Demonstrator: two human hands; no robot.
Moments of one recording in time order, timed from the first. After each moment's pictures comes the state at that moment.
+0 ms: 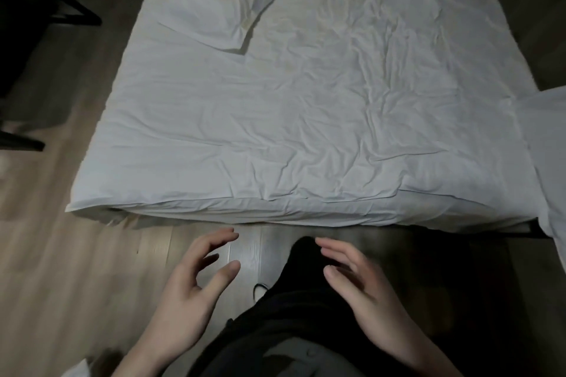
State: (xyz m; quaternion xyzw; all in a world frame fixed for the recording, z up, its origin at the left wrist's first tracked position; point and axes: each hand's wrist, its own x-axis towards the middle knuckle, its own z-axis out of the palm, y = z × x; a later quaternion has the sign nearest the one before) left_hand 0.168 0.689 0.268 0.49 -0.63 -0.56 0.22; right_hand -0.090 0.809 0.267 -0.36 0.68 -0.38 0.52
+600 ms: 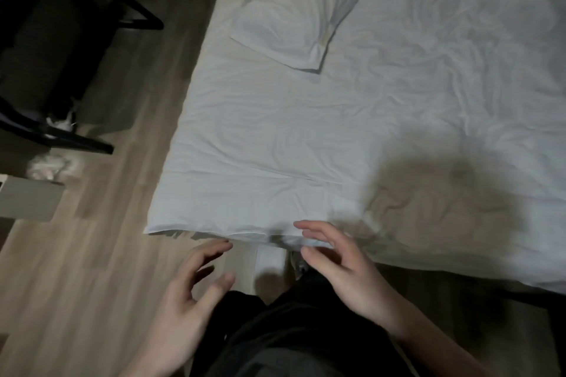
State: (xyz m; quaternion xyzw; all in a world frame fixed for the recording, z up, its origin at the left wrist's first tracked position) left_hand 0.312 0.489 0.267 0.57 -0.58 -0.52 0.25; right_hand 0.042 0.524 0.262 -0.42 0.62 -0.34 0.57
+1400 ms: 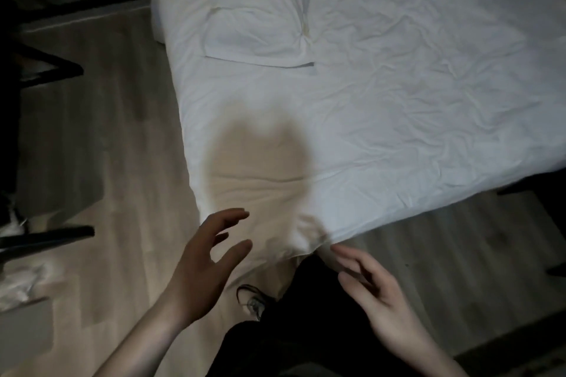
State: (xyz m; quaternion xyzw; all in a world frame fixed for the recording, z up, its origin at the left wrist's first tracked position) left_hand 0.546 0.174 0.255 0.38 -0.71 -0.59 0.09; right_hand 0.367 0.409 0.253 -0.18 0.73 -0.47 0.46
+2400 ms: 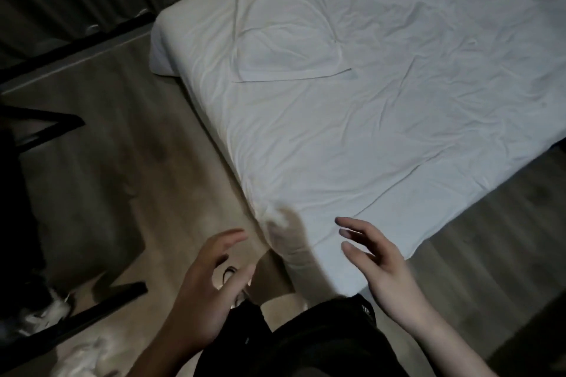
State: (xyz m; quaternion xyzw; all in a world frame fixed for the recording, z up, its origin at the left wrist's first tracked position) left_hand 0.705 -0.136 0.239 0.33 -0.76 -0.56 0.02; right_hand 0.533 0.091 0.244 -0.08 0.75 -0.54 0.36
